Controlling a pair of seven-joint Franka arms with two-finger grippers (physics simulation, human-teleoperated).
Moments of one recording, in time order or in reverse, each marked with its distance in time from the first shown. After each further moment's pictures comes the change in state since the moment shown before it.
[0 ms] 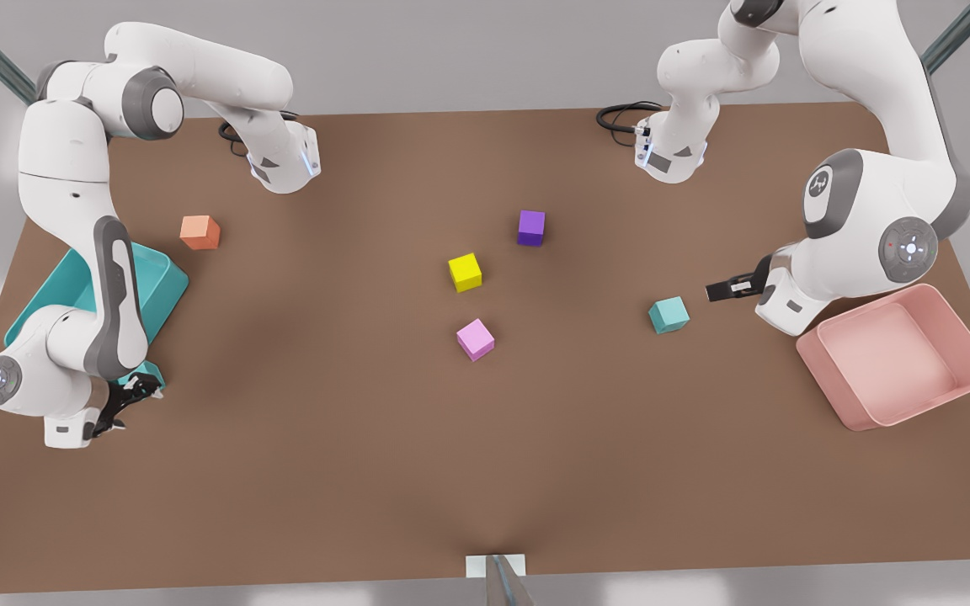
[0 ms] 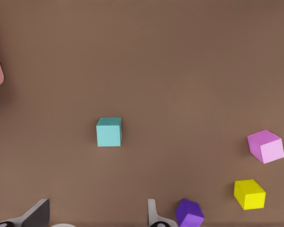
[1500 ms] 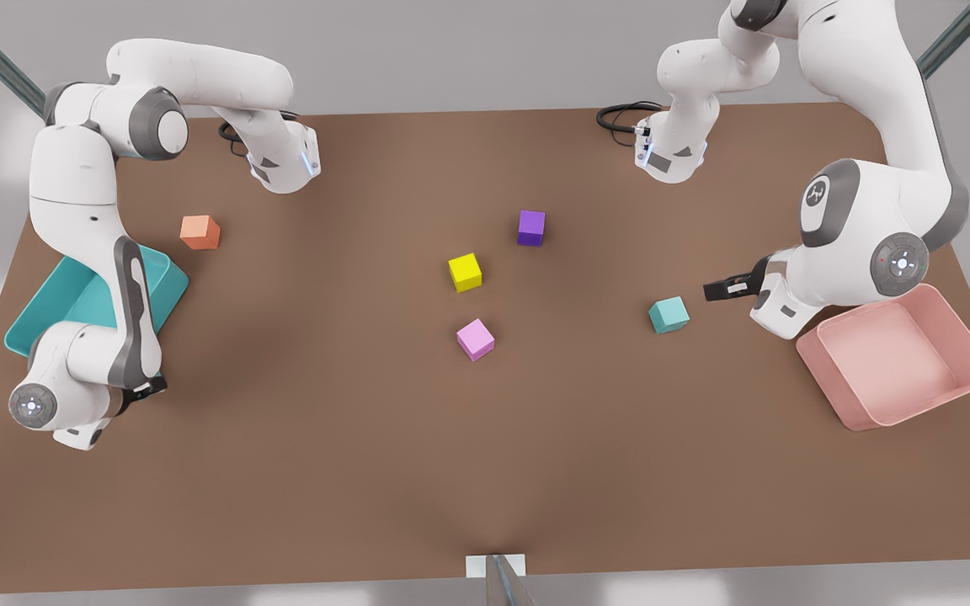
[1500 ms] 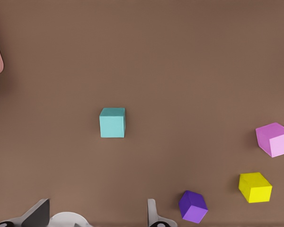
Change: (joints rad) left arm 0.001 0.019 0.000 0.000 0.001 -0.042 -0.010; right arm 0.014 0.103 -0.015 0.071 -0.183 -0.132 0.398
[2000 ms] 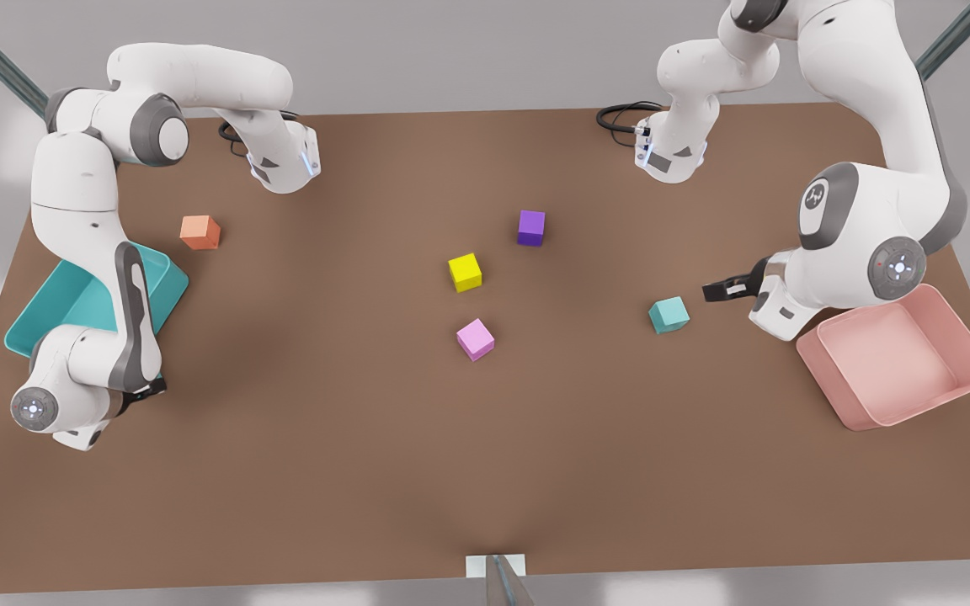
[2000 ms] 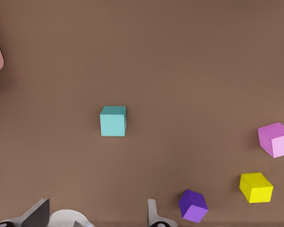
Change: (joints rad) left arm -0.001 0.006 0.000 0.001 0.000 -0.008 -0.011; right arm 0.000 0.032 -0.018 0.015 -0.002 0.001 0.022
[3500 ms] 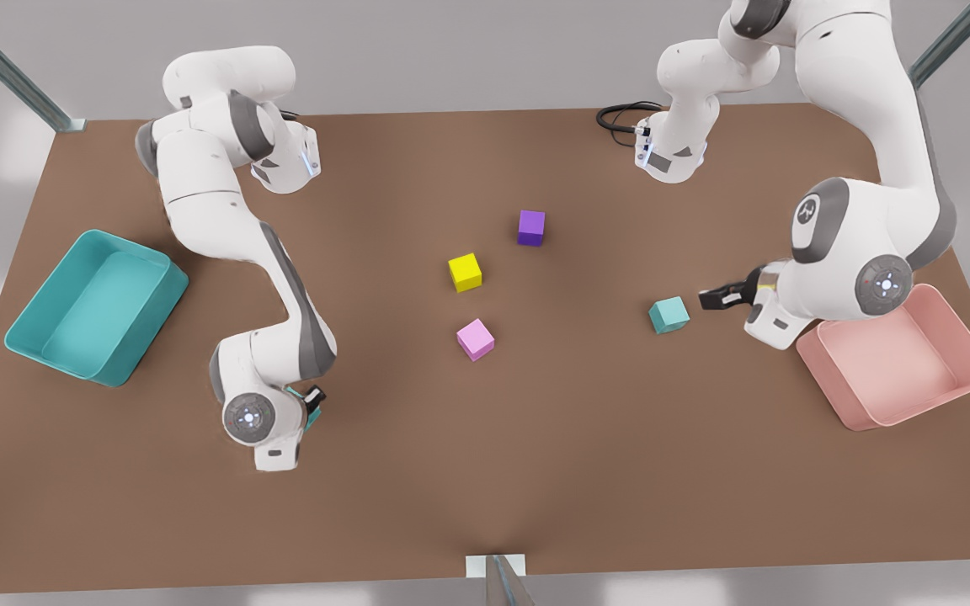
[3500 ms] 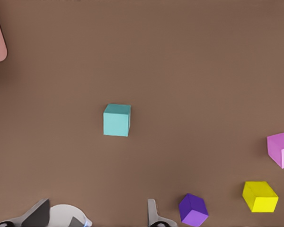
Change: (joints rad) left arm -0.001 0.035 0.006 -0.052 0.018 0.023 -0.057; right arm 0.516 0.083 0.085 0.347 0.109 -0.209 0.045
